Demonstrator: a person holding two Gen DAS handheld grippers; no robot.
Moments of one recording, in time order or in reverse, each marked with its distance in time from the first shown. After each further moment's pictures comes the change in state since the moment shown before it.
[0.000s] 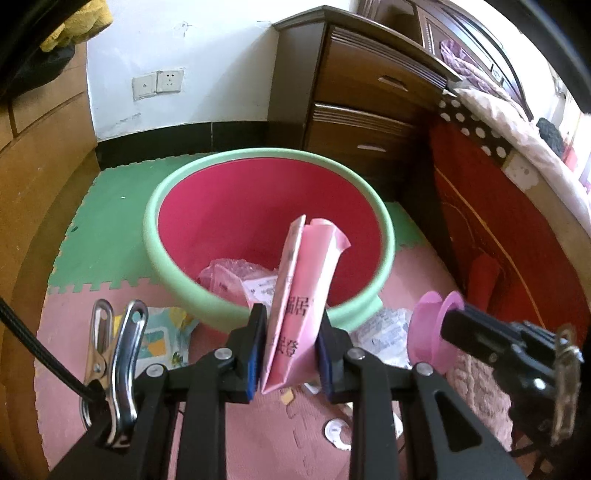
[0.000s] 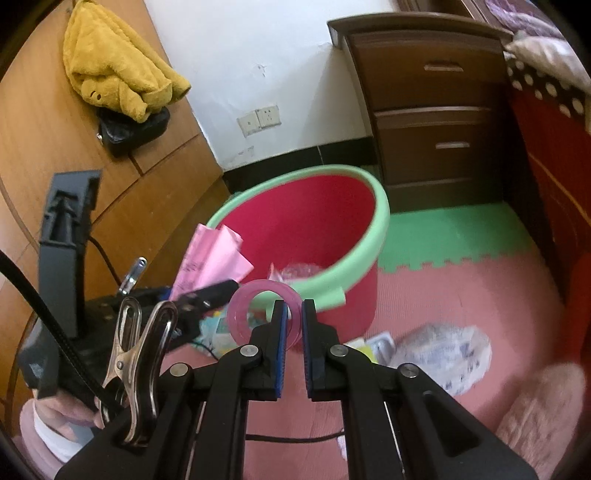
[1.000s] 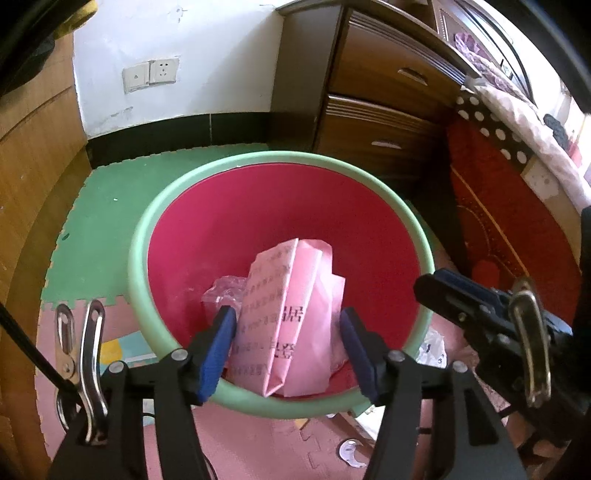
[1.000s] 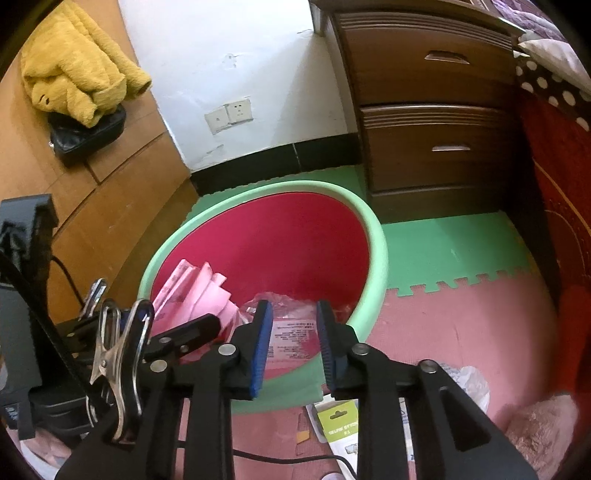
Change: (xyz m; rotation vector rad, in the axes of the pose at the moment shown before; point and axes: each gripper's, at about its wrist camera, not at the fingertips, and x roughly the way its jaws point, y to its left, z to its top) left arm 0.040 0.025 0.036 0.012 0.057 -0.017; right arm 0.077 -0.019 0.054 0.031 0.039 -0.096
